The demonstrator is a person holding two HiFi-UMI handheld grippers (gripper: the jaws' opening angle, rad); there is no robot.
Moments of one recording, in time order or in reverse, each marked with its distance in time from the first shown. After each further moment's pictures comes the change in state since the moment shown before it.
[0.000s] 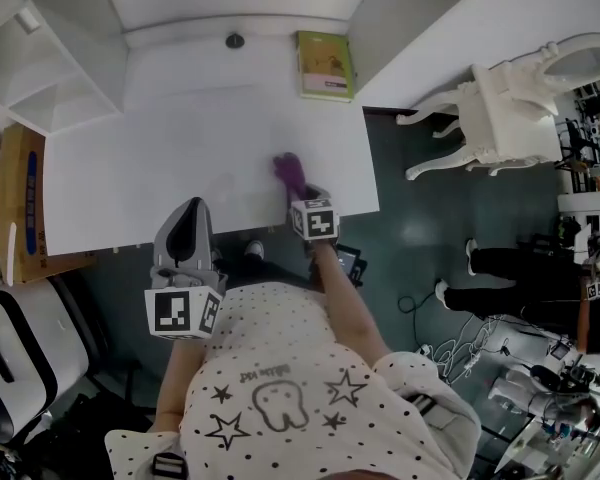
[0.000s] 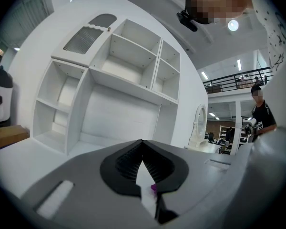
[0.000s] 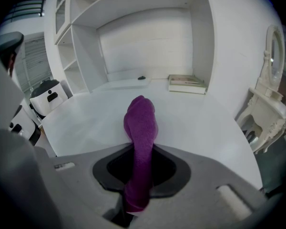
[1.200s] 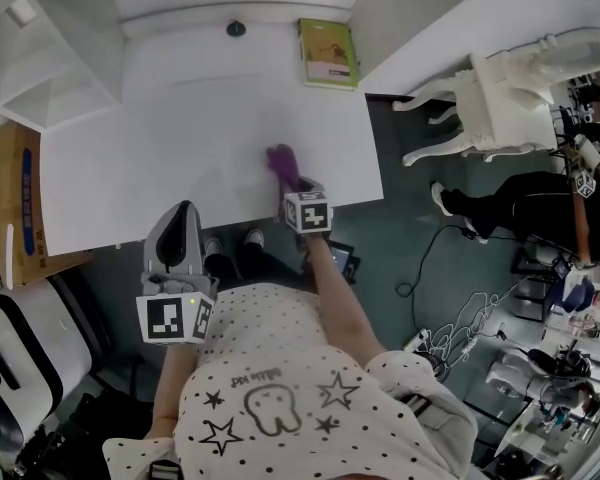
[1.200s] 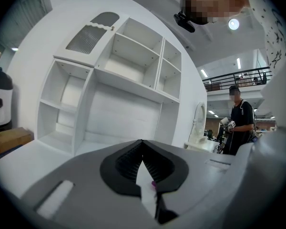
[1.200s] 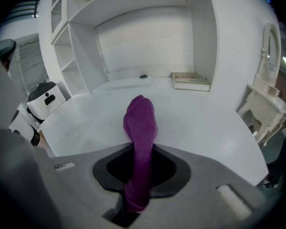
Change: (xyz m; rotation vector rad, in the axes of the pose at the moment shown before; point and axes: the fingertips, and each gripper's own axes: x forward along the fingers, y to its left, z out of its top) left arm -0.022 0.033 0.003 0.013 0.033 -0.009; right arm 0.006 0.034 0.002 0.045 0.011 -0.017
